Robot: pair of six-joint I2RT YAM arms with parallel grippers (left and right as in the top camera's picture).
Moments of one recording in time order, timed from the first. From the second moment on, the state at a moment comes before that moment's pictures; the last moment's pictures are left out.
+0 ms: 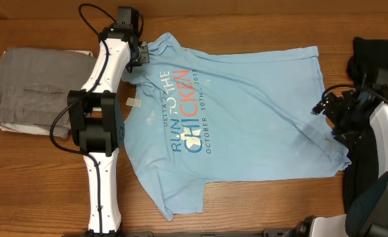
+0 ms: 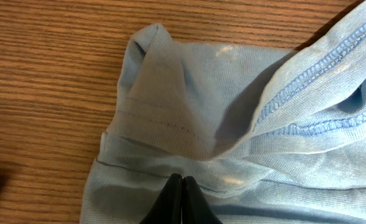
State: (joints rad) left arm -0.08 2.50 2.18 -0.85 -0.09 -0.20; right arm -0.36 1.61 1.22 -1.05 -0.20 0.46
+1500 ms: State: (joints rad) left arm -0.08 2.56 2.13 -0.48 -0.09 -0.21; right arm -0.36 1.61 1.22 -1.05 -0.20 0.46
